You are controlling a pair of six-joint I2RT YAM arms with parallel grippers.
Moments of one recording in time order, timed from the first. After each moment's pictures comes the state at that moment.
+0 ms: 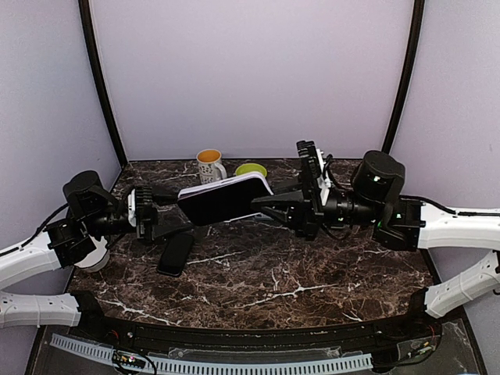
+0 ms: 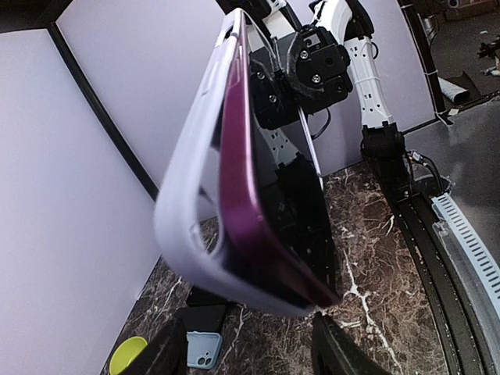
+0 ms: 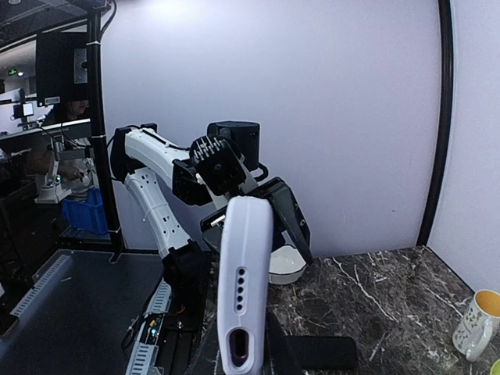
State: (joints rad) left arm -0.71 0.82 0.60 0.19 0.64 0.49; right arm 1.09 1.22 0.90 0.45 -0.47 0.05
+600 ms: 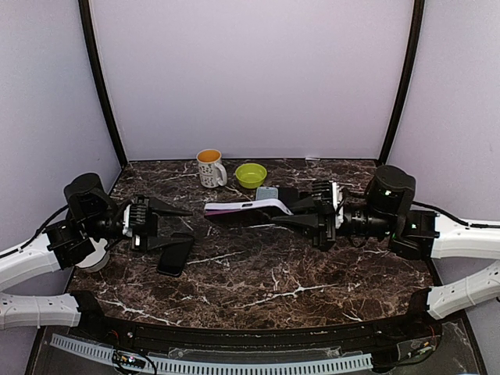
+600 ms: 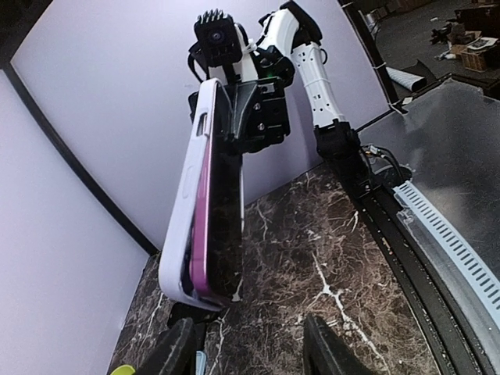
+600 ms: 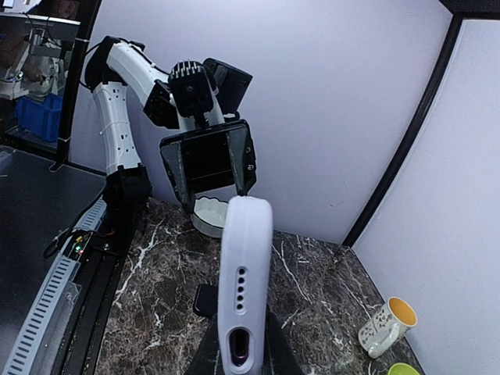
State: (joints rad) left arm -0.71 0.80 0.59 0.15 0.78 0.60; right arm 1.06 1.06 0.76 0.31 -0.42 -0.39
